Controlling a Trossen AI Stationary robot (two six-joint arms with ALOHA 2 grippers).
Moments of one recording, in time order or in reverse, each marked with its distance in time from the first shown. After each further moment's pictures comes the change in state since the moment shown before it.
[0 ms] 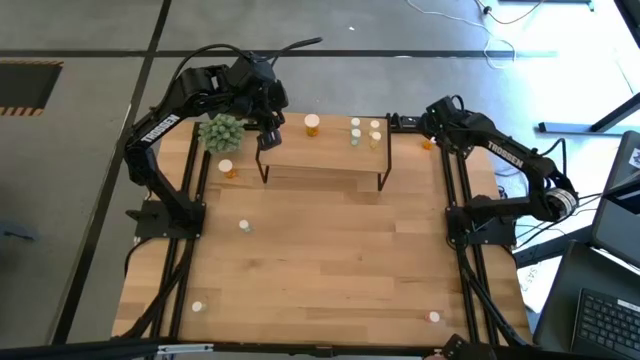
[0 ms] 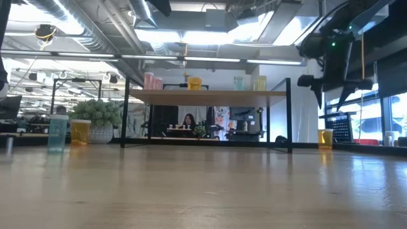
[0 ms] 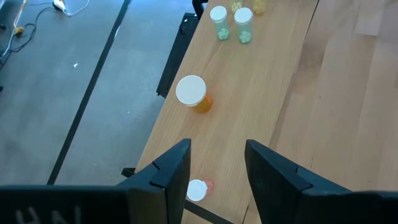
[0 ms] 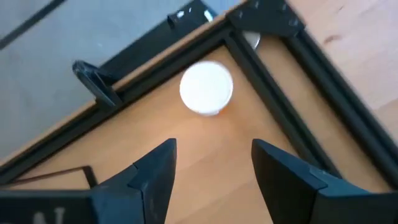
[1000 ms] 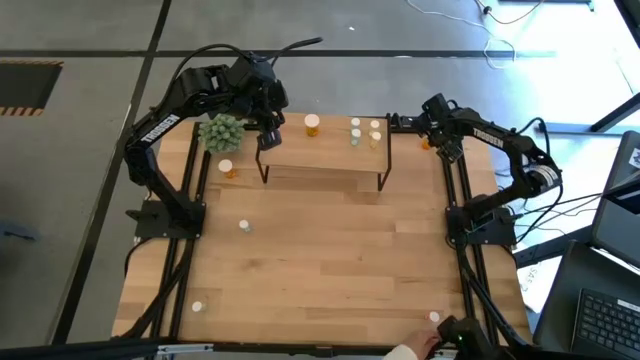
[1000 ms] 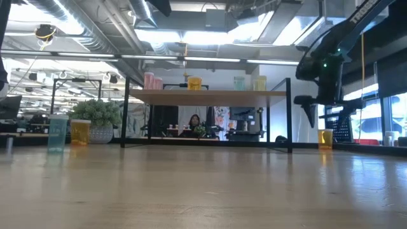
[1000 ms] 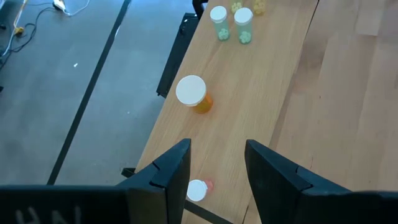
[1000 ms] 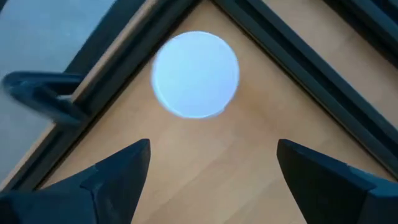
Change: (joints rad) left arm 0.000 0.000 0.000 0.000 0.000 0.000; right arm -0.105 0.226 -0.003 0.107 -0.162 0.174
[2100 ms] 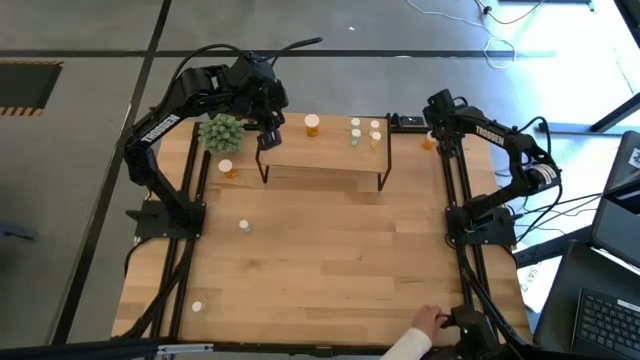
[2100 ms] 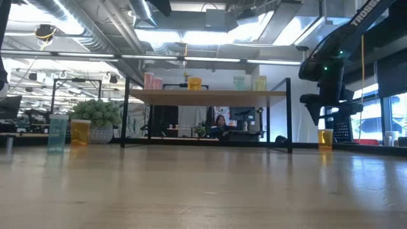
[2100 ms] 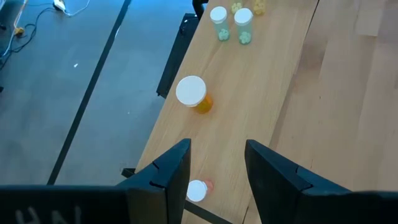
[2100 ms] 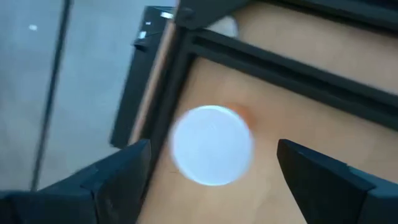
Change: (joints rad) left arm 0.000 0.000 0.000 0.001 0.000 0.000; right arm -0.066 0.016 0.000 0.103 0.067 0.323
